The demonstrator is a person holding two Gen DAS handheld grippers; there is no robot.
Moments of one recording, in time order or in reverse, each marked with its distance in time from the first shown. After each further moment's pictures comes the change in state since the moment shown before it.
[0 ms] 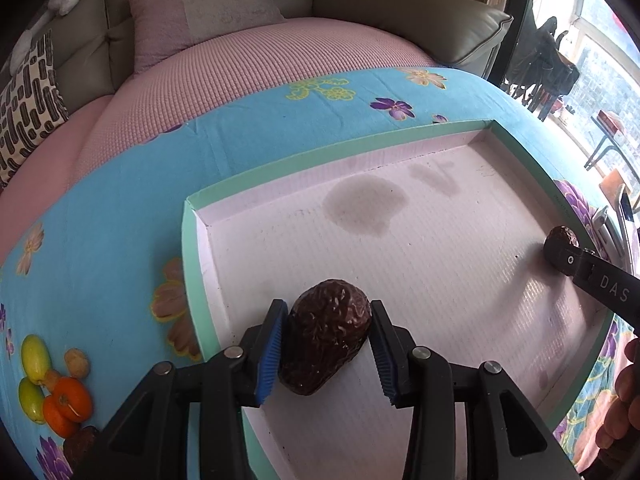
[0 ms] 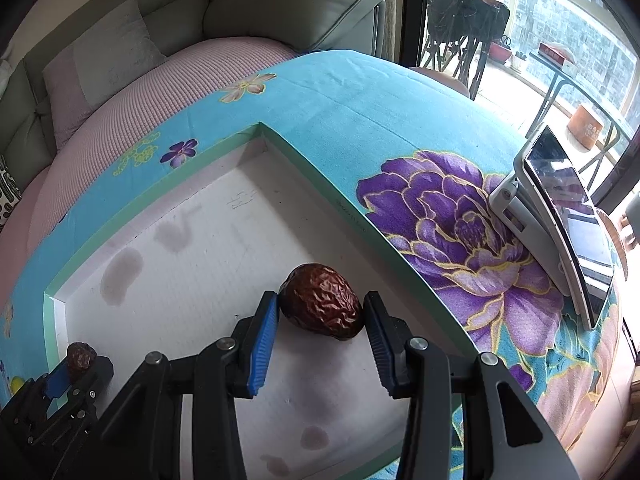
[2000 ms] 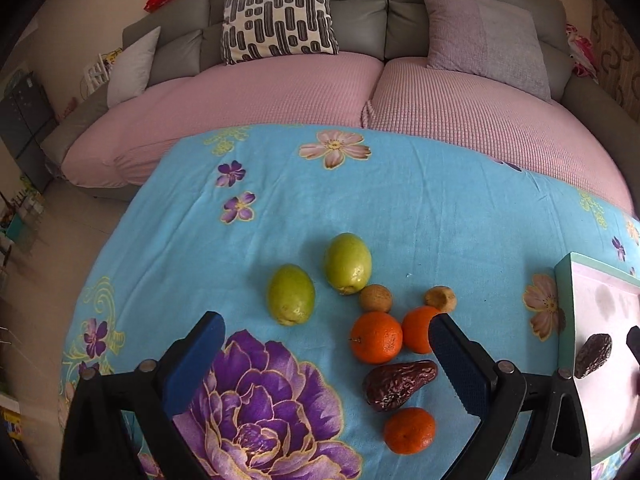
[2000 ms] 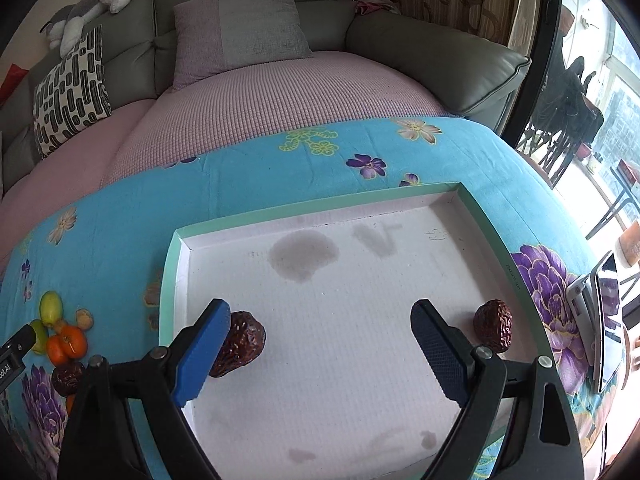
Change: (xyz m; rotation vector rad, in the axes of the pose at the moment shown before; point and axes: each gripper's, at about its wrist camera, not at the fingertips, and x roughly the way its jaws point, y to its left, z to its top) left arm -0.115 0.214 -0.102 -0.612 -0.056 0.466; right arm -0.051 0.138 -0.029 -0.370 -0.093 0.158
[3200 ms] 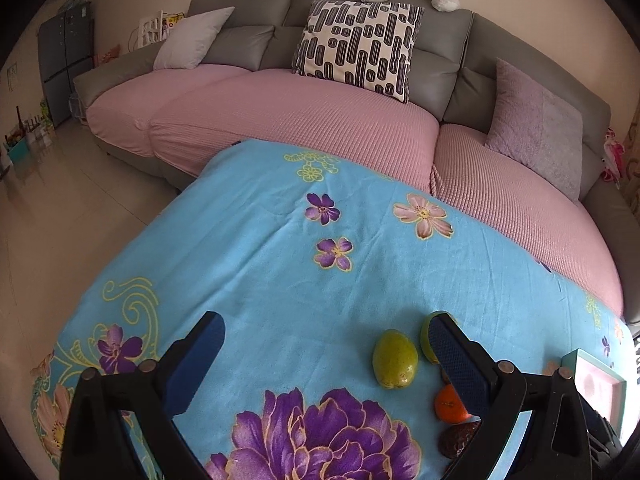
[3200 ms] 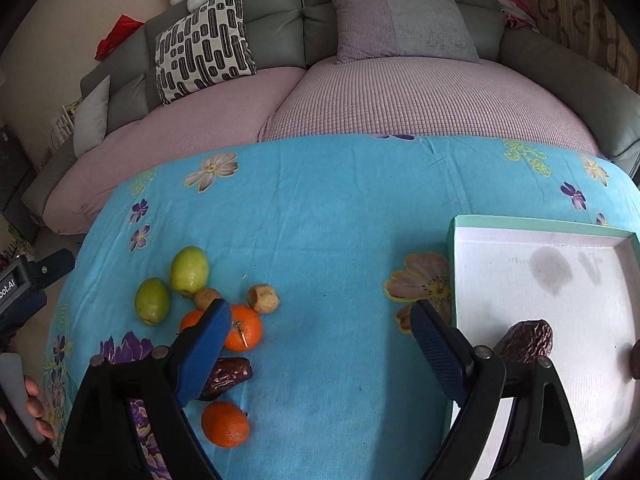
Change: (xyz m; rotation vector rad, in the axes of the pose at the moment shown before) left arm 0.010 0.113 0.022 -0.249 -0.108 -0.068; right arm 0.009 0.161 -0.021 -0.213 0.023 0.375
